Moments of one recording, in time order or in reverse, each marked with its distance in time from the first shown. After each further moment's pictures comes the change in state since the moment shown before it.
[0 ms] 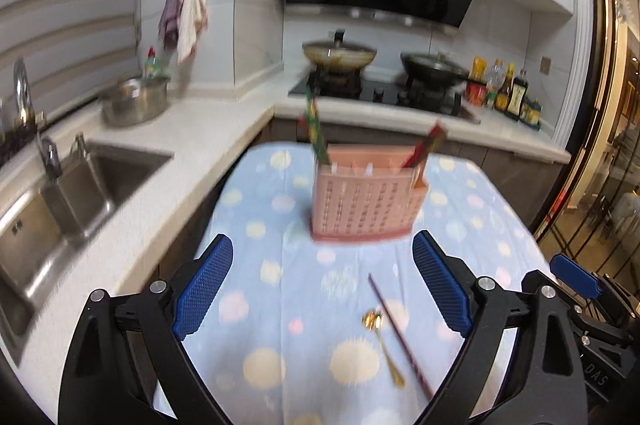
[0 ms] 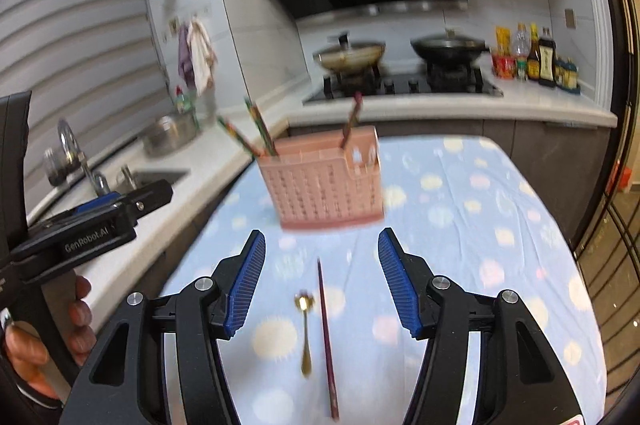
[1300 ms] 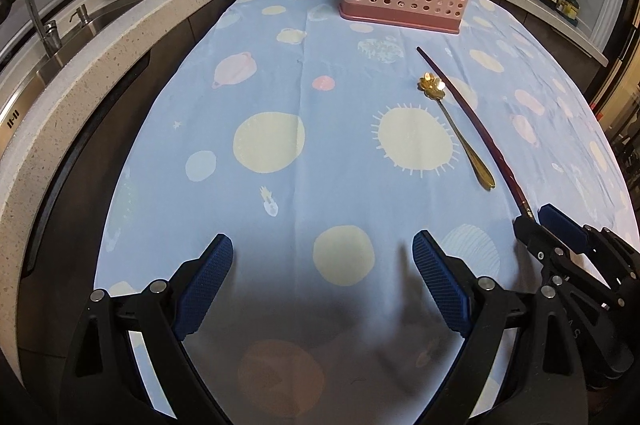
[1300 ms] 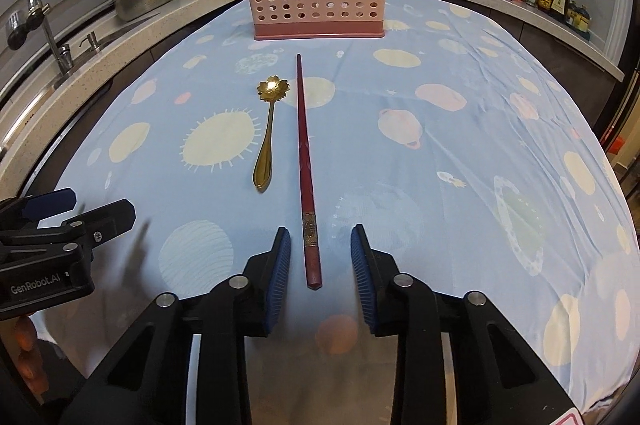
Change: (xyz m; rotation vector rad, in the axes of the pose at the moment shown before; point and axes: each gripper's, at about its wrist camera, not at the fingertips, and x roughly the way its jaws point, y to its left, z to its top) left arm 0.053 0.016 -0.167 0.001 0.402 0.079; right arm 0.071 0.003 -0.147 -0.106 0.329 -0.100
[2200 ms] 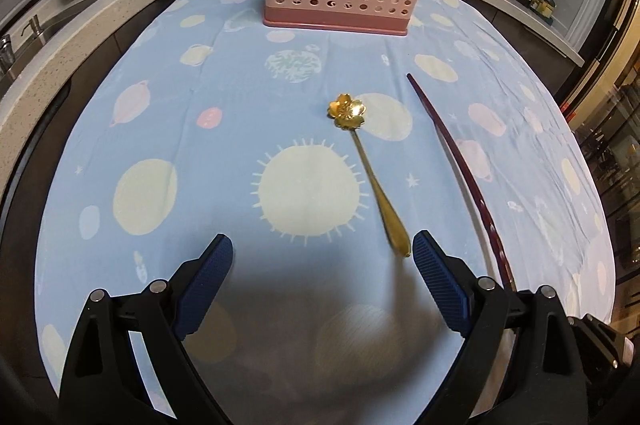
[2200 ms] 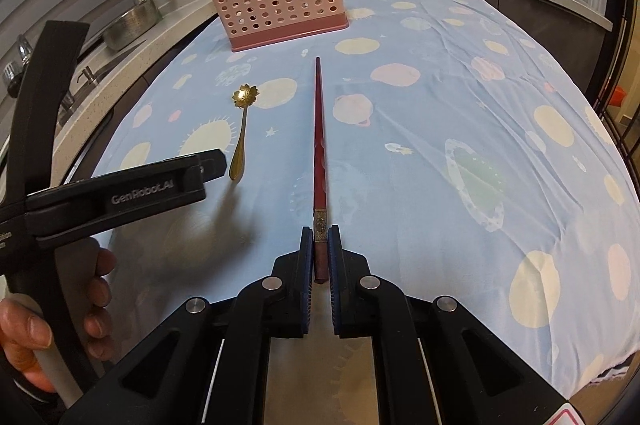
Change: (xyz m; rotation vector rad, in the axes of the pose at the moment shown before) left arm 0.030 -0.063 0.039 0.017 0.025 -0.130; right arm -0.023 -0.040 -0.009 0.141 0.032 0.061
